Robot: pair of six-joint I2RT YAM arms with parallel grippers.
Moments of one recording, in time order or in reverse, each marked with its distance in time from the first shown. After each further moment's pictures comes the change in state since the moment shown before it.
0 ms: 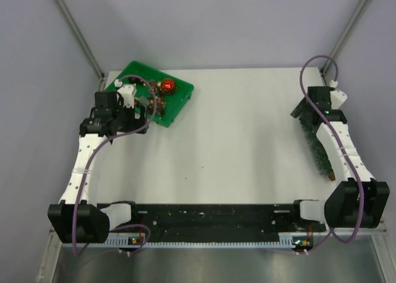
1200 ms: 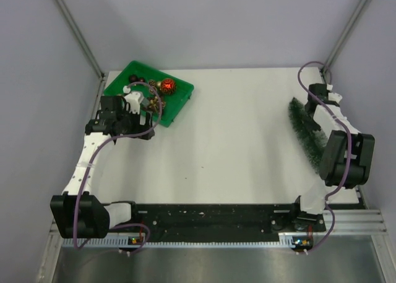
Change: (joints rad) left arm 0.000 0.042 -0.083 0.025 0.120 0.047; right arm -0.169 0.420 0.106 0.113 0.050 -0.117
